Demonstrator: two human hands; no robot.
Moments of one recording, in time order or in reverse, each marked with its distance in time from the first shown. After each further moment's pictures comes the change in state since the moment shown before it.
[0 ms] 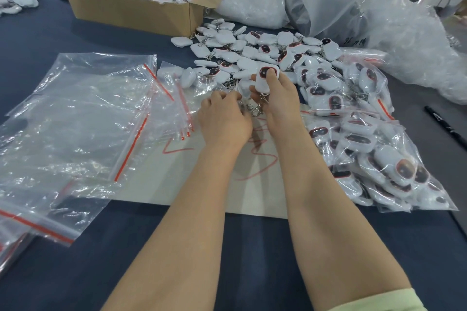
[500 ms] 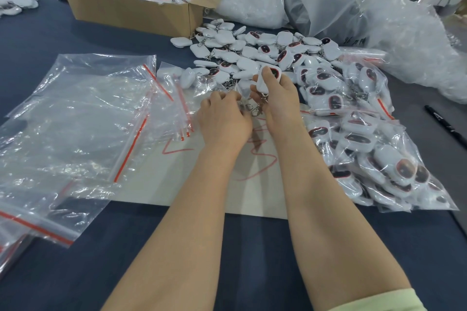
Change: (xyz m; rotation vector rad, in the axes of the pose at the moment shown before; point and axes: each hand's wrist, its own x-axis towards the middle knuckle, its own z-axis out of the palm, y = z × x) left_hand 0.000 0.000 0.000 0.006 -0.007 0.001; right_hand 0.003 0.000 0.001 0.043 0.033 0.036
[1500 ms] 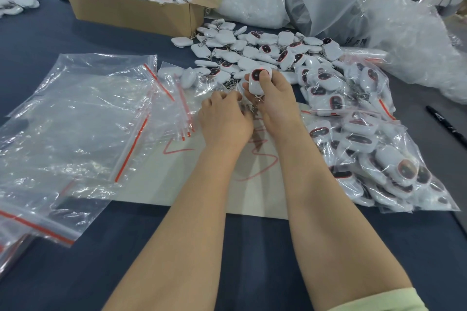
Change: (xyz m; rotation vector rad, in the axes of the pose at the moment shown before) left_hand -0.001 0.000 -0.001 0.017 0.007 -0.001; right_hand -0.001 0.005 0.003 0.014 -0.123 -0.039
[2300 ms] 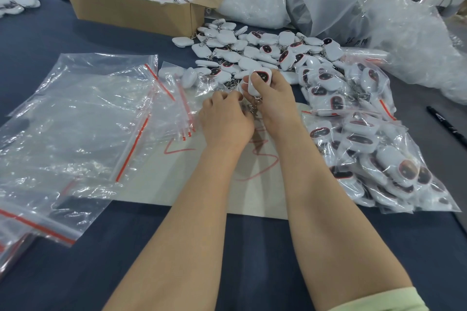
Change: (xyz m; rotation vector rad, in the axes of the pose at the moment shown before) left_hand 0.000 0.001 -0.001 0.012 -0.010 -0.002; right_hand -0.004 0.001 0.001 -0.064 -0.022 -0.009
